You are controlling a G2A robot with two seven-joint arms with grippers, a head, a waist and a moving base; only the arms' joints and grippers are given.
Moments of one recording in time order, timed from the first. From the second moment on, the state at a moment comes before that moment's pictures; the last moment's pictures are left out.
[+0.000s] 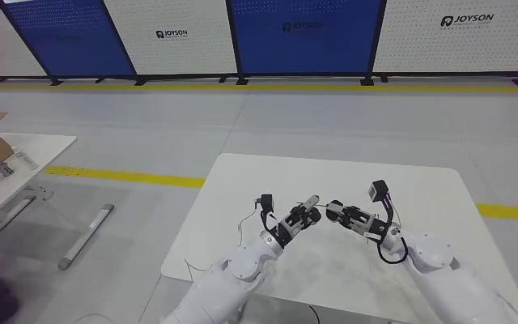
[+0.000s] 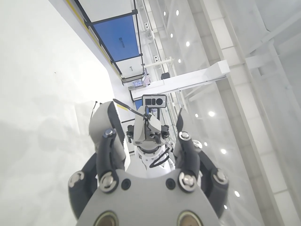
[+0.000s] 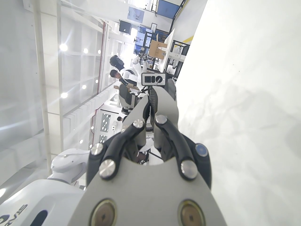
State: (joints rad) left arm 1.32 -1.30 -0.97 -1.42 -0.29 -0.34 -0.15; right arm -0.99 -1.07 0.83 -1.22 0.55 -0.30 0.74
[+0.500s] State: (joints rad) left arm 1.32 -1.31 -0.97 -1.40 -0.28 -0.34 -0.14; right arm -1.01 -1.09 0.87 -1.22 0.53 -0.28 0.77
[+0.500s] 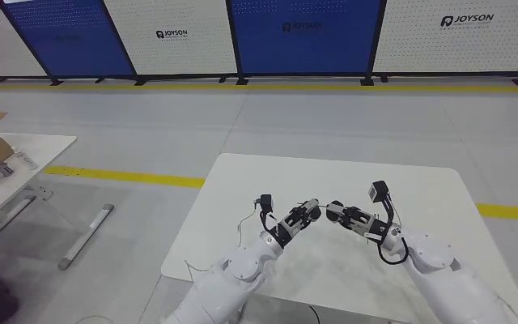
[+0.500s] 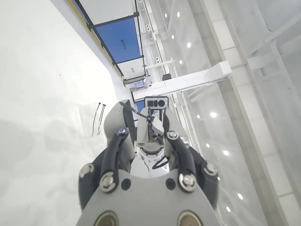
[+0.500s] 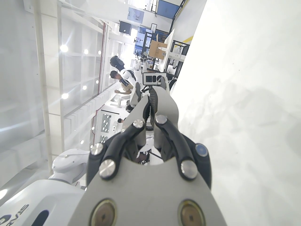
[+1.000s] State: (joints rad) left arm 1.32 -1.32 -0.98 -1.40 -0.25 -0.34 -0.13; right arm -1.01 -1.09 0.87 -1.22 0.53 -0.27 0.77
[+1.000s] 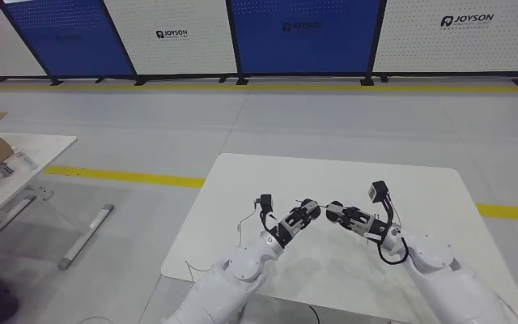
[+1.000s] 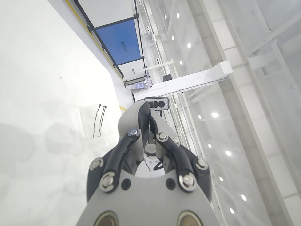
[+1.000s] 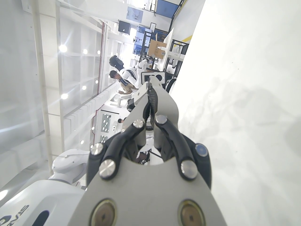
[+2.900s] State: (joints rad) left arm 1.35 -1.34 -1.01 -1.42 -0.14 -0.34 -0.13; right arm -1.01 -1.09 0.87 -1.22 0.53 -0.27 0.77
